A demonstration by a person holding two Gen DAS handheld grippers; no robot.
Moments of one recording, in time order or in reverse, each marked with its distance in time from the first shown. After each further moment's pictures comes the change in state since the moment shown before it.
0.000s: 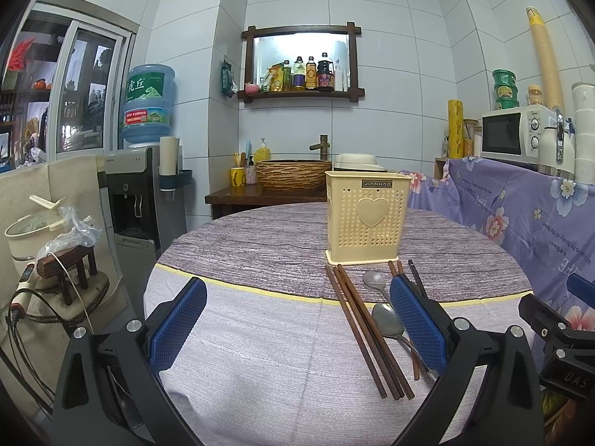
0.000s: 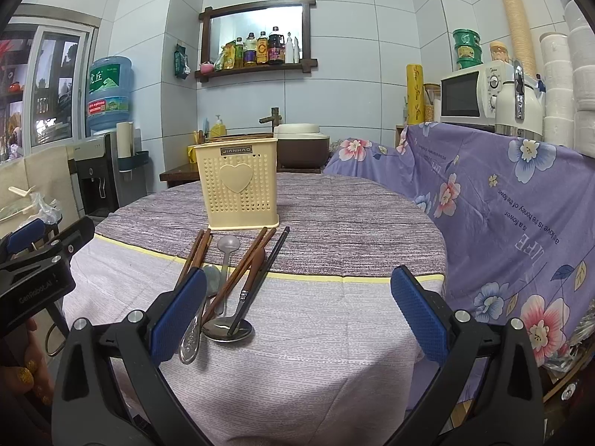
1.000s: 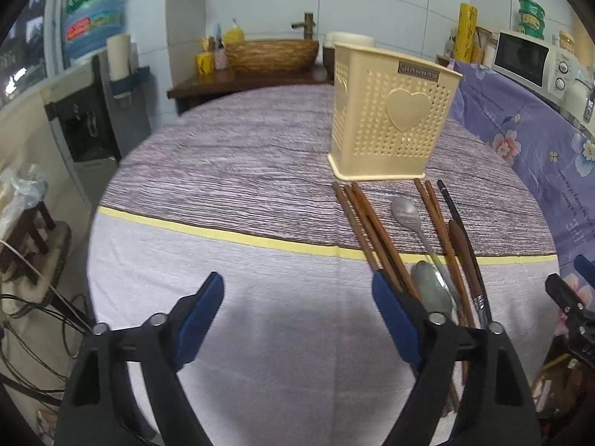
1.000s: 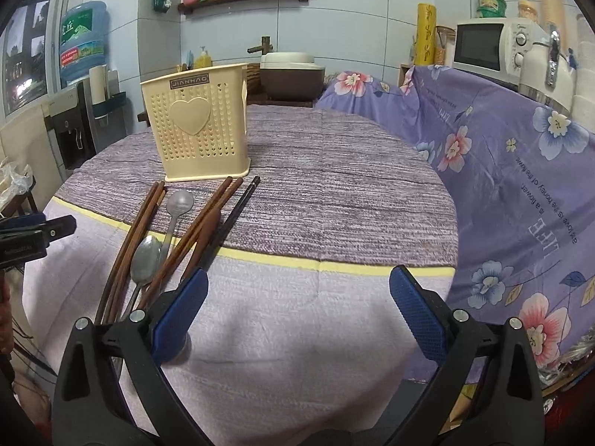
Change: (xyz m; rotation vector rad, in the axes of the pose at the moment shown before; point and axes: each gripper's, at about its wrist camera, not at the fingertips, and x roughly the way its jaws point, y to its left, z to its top) left arm 0.133 0.018 0.008 0.025 0.546 -0.112; right arm 0.101 -0.020 0.021 -0.037 0.299 -0.041
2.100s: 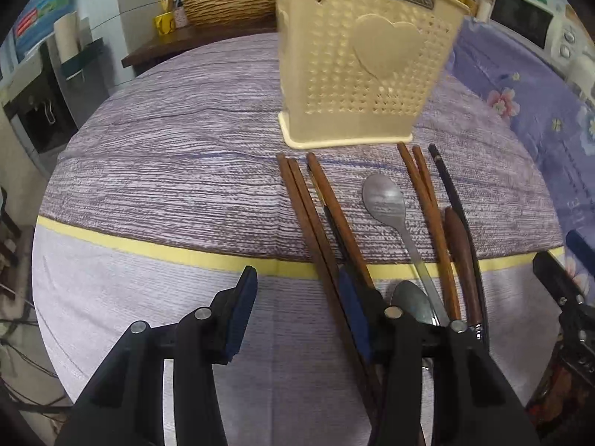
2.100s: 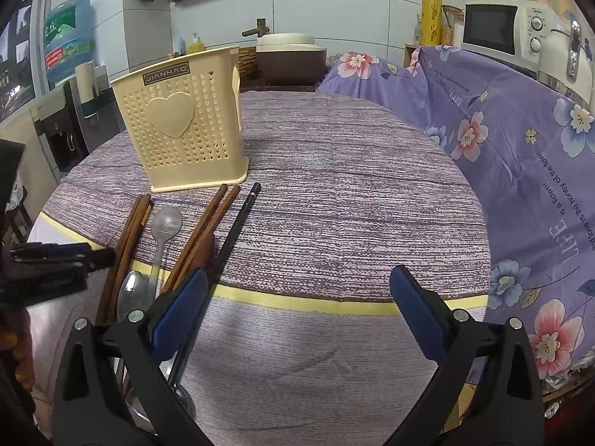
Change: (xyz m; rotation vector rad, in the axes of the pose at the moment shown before) left arm 0.059 -0.043 0.024 0.080 0.183 -0.034; right arm 0.045 0.009 0.029 0.037 0.082 0.016
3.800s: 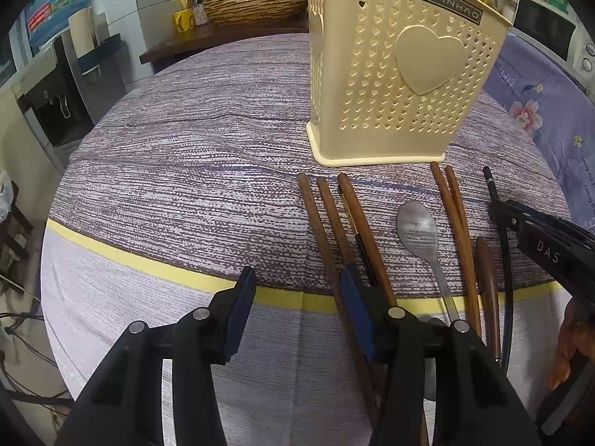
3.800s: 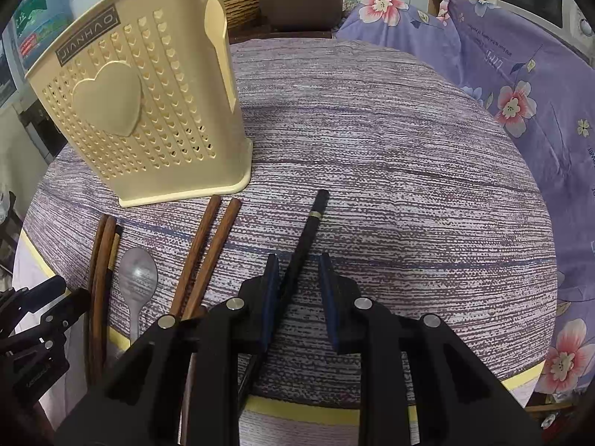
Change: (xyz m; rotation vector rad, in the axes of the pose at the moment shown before) left arm 0.012 0.019 0.012 -0.053 0.011 0.053; right arm 0.102 0.022 0.054 0.024 0.227 0.043
